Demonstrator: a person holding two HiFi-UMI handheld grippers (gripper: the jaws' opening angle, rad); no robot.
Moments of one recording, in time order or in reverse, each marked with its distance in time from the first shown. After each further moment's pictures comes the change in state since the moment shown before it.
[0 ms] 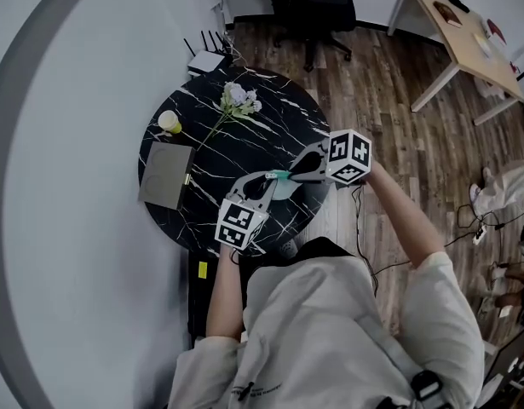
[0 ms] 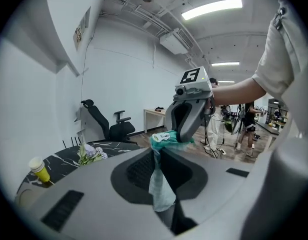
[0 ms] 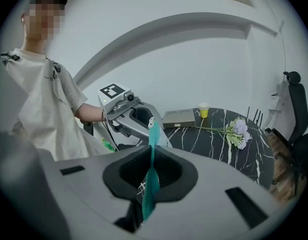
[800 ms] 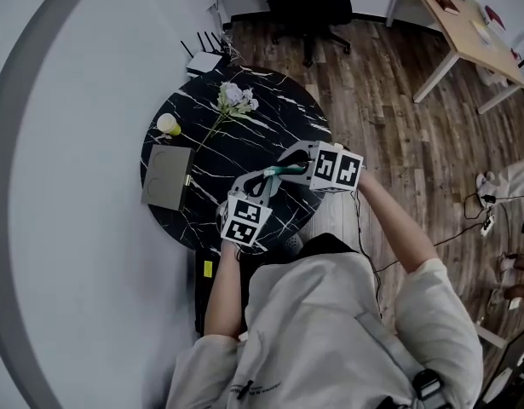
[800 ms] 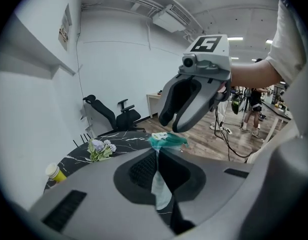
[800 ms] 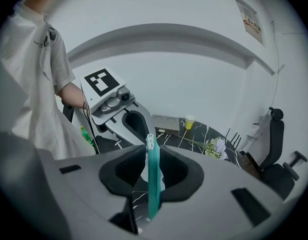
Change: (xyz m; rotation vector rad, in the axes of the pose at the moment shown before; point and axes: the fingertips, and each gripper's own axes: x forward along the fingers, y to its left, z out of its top) left arm 0.007 -0.001 -0.015 0.104 0.225 0.085; right arm 0.004 -0.002 0.018 -0.193 0.004 -0.258
